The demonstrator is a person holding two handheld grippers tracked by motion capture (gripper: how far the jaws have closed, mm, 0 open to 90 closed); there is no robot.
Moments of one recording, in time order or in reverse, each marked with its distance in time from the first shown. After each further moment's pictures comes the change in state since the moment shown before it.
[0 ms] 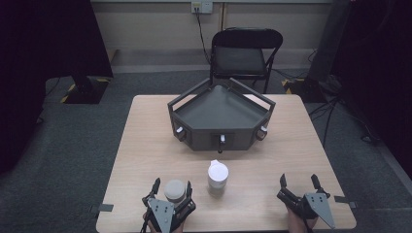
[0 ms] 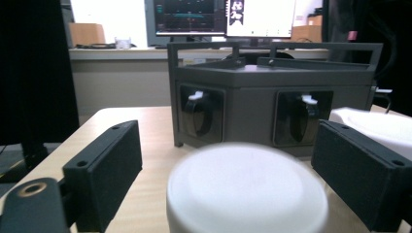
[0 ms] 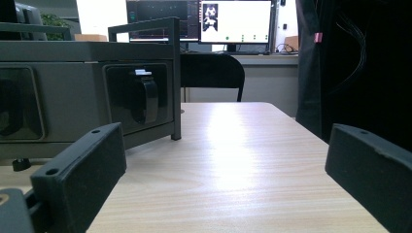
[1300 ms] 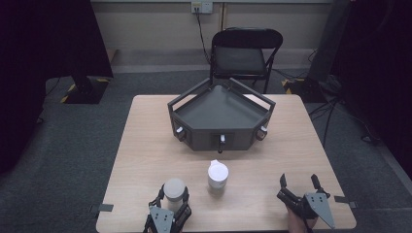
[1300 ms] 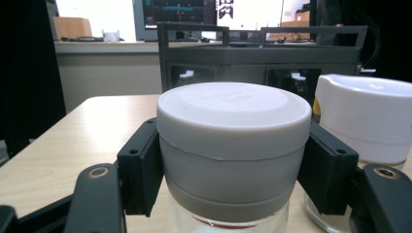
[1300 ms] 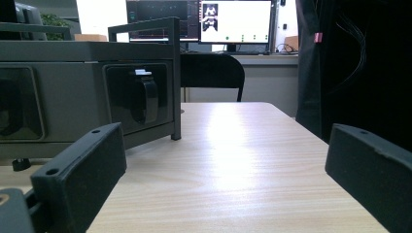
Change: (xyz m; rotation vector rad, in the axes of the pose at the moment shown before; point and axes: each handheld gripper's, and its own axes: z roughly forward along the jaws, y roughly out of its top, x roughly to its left) left arm 0.014 -0.013 -0.006 0.004 -0.059 0.005; right arm 0.000 0.000 0.000 0.000 0.000 0.000
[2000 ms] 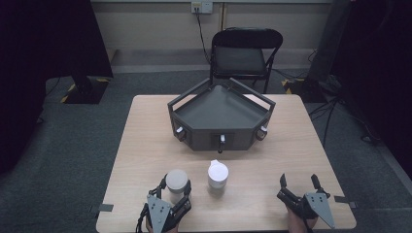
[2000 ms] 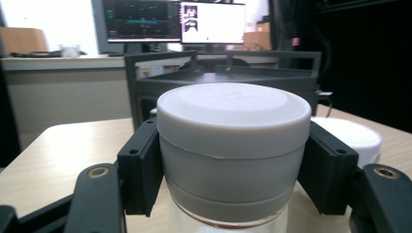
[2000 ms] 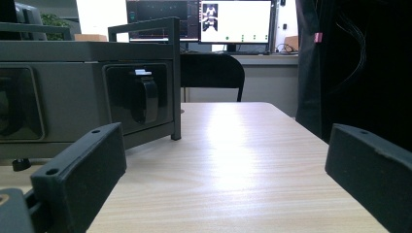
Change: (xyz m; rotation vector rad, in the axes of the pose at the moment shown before) left arm 0.034 0.030 0.016 -0.035 -0.170 0.008; right arm 0.000 0.000 0.000 0.000 0.000 0.000
